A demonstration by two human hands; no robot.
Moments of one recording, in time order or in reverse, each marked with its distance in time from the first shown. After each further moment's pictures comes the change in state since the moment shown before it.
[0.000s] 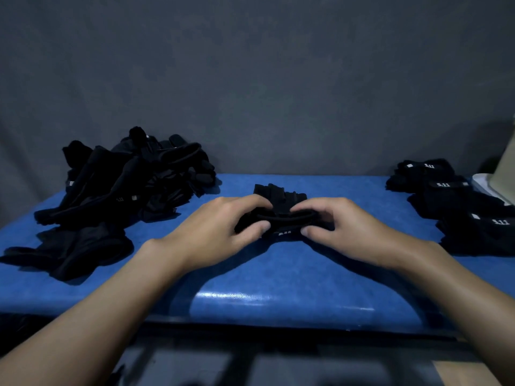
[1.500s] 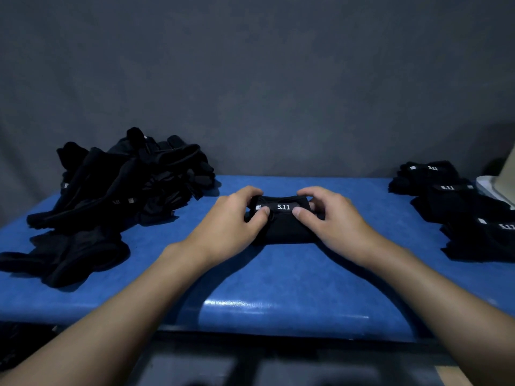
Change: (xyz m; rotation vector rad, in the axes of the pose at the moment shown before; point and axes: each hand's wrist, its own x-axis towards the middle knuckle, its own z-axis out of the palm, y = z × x) left_hand 0.022 0.003 0.022 -0.128 0.132 -0.344; right_hand 0.024 0.011 0.021 -0.006 0.312 0.130
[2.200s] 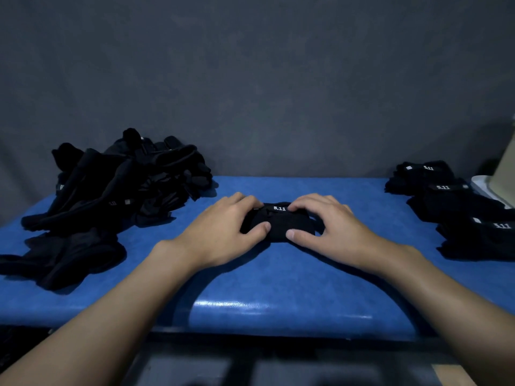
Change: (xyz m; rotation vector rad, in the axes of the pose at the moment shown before) left_hand -0.001 -0.008 -0.007 0.240 -0.178 0.120; right_hand -0.007 0.007 -0.009 -0.275 -0.172 -0.172
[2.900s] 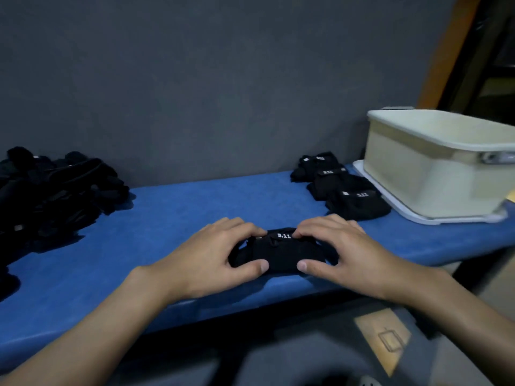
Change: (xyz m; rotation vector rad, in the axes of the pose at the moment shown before) left_hand -0.009 0.096 0.035 -0.127 -0.190 0.404; right_hand -0.149 0.030 -0.077 -0.199 0.006 0.102
